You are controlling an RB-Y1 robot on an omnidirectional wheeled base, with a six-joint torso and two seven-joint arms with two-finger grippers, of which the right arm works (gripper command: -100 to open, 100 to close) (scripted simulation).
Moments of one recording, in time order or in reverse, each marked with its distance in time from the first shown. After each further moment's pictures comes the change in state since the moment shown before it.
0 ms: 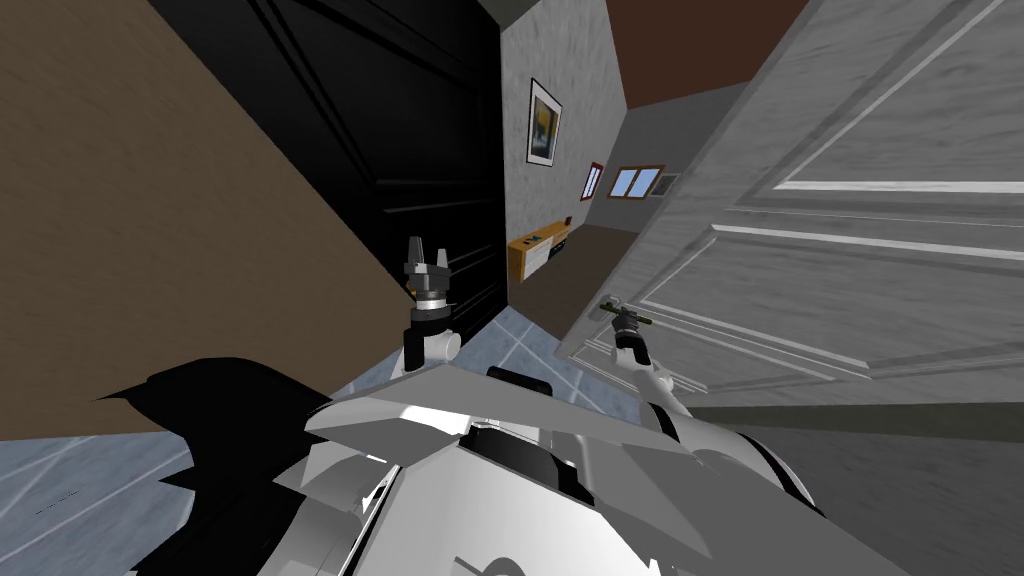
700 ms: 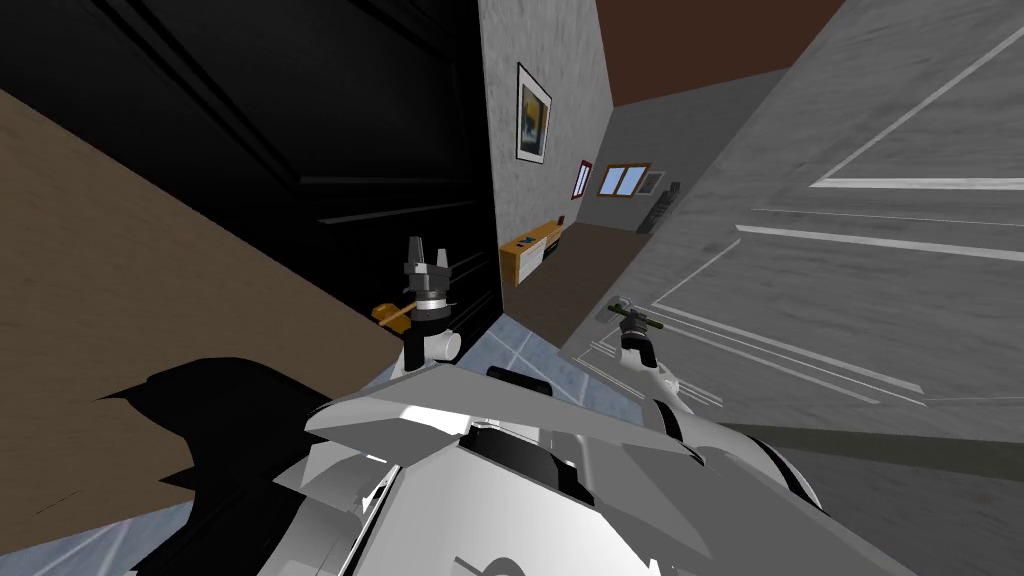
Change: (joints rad) arm -0.017 -0.007 -0.079 0.047 -0.031 -0.016 0.060
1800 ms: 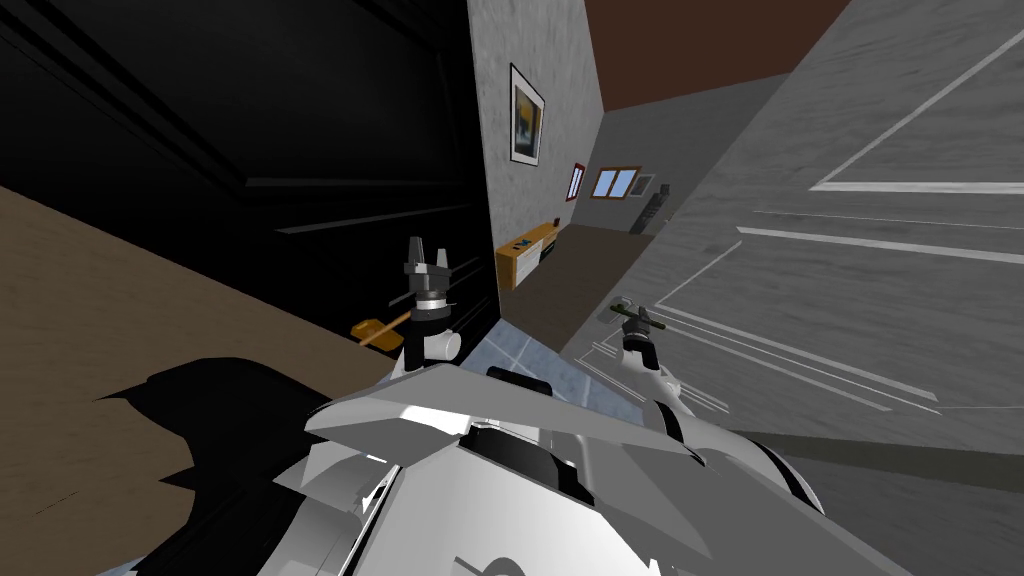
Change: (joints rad) arm 0.011 0.003 -0.031 -0.003 -0.012 0.004 0.026
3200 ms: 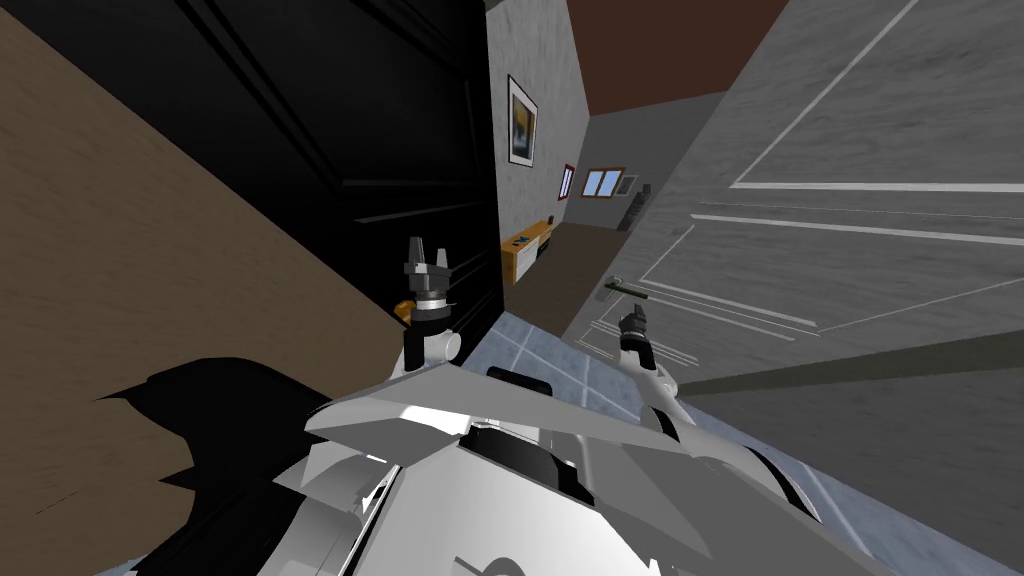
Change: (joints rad) arm 0.044 0.019 0.026 -0.098 0.018 0.003 -0.002
